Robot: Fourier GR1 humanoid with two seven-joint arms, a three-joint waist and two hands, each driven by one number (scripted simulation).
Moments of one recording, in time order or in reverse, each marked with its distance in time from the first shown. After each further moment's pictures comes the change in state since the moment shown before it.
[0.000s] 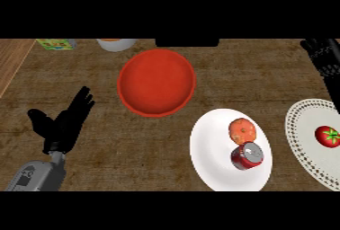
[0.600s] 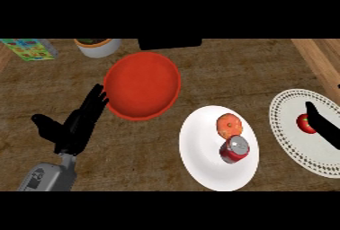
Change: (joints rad) left arm 0.011 -0.054 -0.044 -0.108 0.014 -0.025 -0.011; right arm 0.310 0.146 -0.103 -0.019 0.524 -0.620 0.195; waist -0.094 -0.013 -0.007
